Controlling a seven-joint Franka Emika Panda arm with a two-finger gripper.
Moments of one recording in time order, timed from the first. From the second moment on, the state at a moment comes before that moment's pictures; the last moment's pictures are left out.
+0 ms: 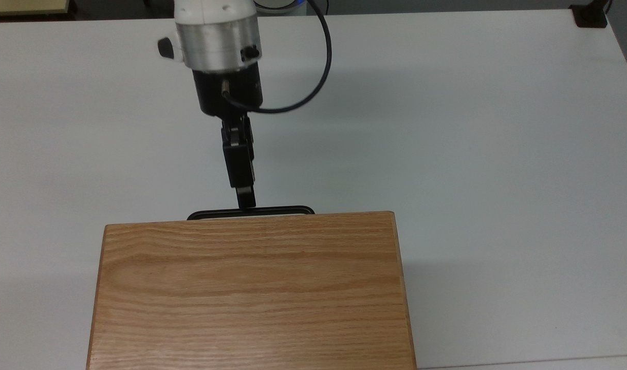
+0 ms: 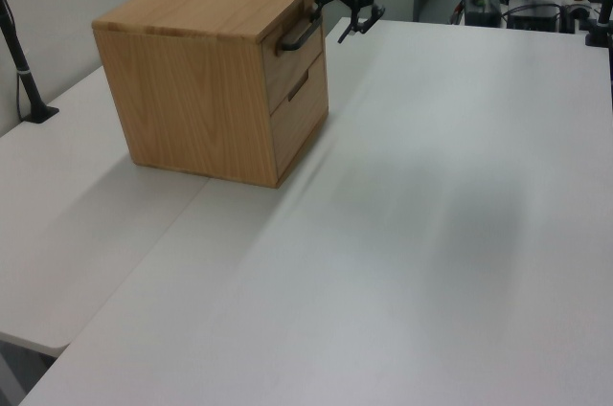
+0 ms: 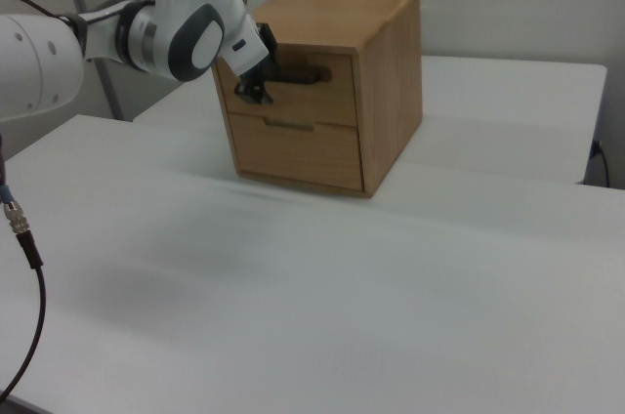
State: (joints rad) arm 0.02 0.36 0.01 -1.49 0.12 2.47 1.36
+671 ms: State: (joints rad) arm 0.02 0.40 0.01 -1.47 0.00 2.57 1.48
